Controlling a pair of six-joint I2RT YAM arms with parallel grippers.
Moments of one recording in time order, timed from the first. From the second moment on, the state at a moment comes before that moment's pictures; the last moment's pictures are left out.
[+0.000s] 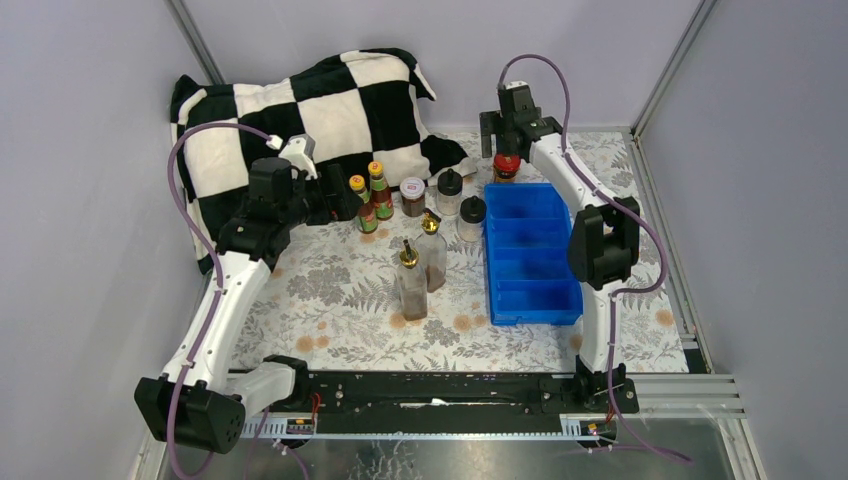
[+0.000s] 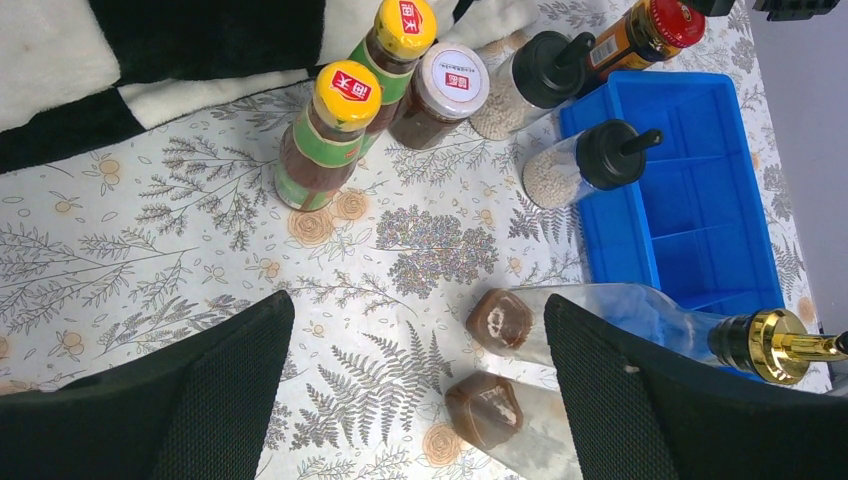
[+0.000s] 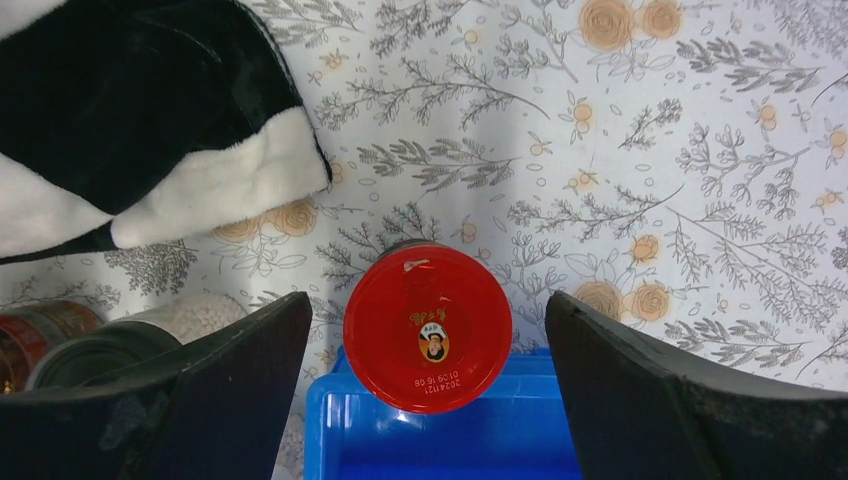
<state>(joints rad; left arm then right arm) -0.16 1.10 1.12 -0.53 0.25 -0.33 0.32 2.13 2.00 -0.61 0.24 0.12</state>
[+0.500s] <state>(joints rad) -0.16 1.10 1.10 -0.53 0.25 -0.33 0.32 2.13 1.91 -0.59 0.24 0.13</state>
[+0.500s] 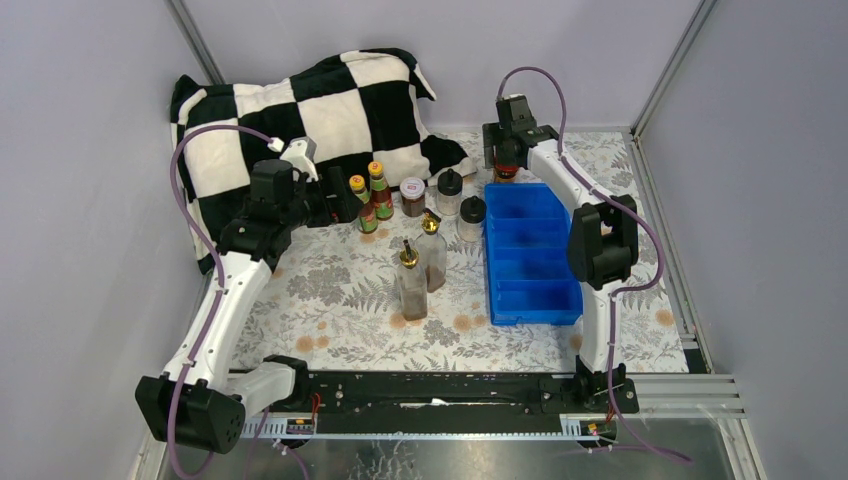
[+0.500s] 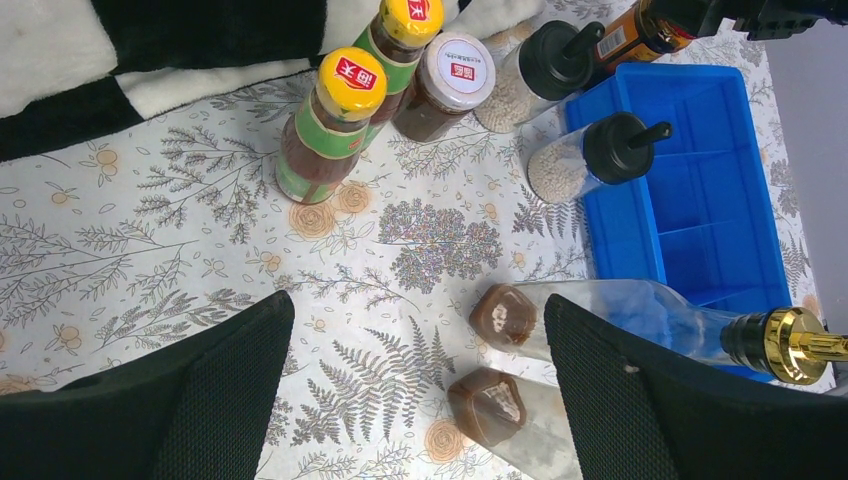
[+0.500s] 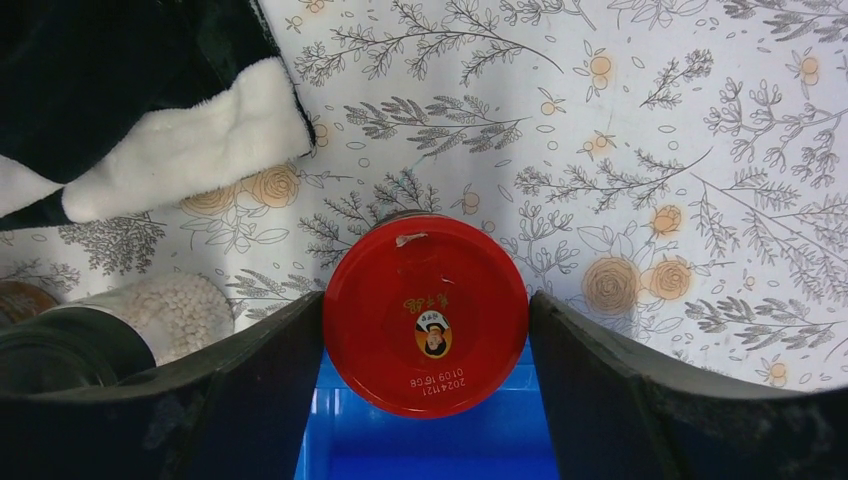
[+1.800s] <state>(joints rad) -0.16 1.05 1.08 -0.53 0.24 -0.33 0.31 1.98 1.85 -0.60 0.24 0.11</state>
